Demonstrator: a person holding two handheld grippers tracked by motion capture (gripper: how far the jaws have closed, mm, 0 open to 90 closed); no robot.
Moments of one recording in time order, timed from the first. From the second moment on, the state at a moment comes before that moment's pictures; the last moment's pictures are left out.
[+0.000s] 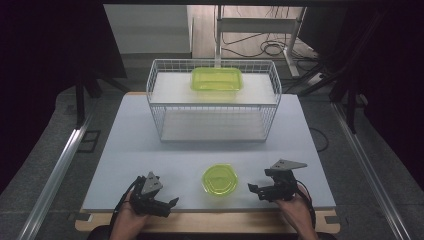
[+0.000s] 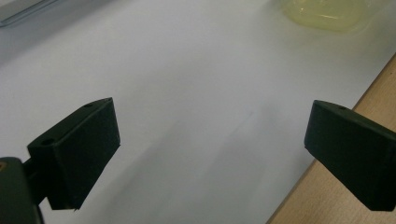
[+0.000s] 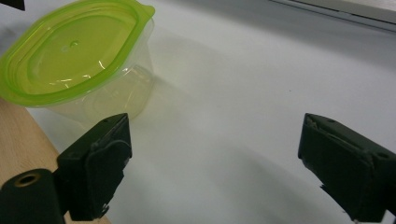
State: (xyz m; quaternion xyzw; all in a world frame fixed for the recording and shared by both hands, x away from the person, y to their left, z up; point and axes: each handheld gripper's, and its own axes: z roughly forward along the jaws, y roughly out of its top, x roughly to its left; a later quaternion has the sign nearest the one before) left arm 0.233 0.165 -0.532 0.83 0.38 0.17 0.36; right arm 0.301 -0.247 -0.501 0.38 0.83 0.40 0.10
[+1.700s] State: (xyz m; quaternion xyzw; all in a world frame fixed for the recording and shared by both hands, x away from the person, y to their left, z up) left arm 0.234 0.165 -0.533 0.83 0.37 0.17 0.37; right arm 0.328 -0.210 -0.477 0.39 0.81 0.44 0.01
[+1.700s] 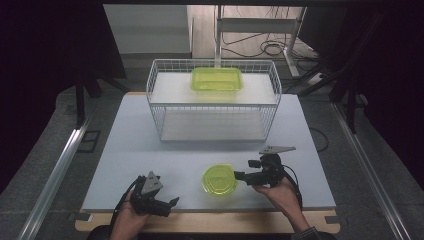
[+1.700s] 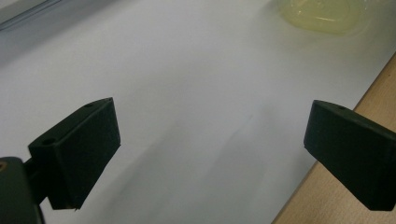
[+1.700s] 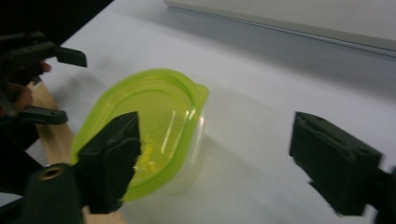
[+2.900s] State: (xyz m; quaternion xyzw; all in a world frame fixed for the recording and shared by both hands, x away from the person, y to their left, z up) left arm 0.234 0.164 -0.534 0.84 0.37 0.17 0.36; right arm 0.356 -0.198 -0.493 0.41 0.78 0.42 -0.19
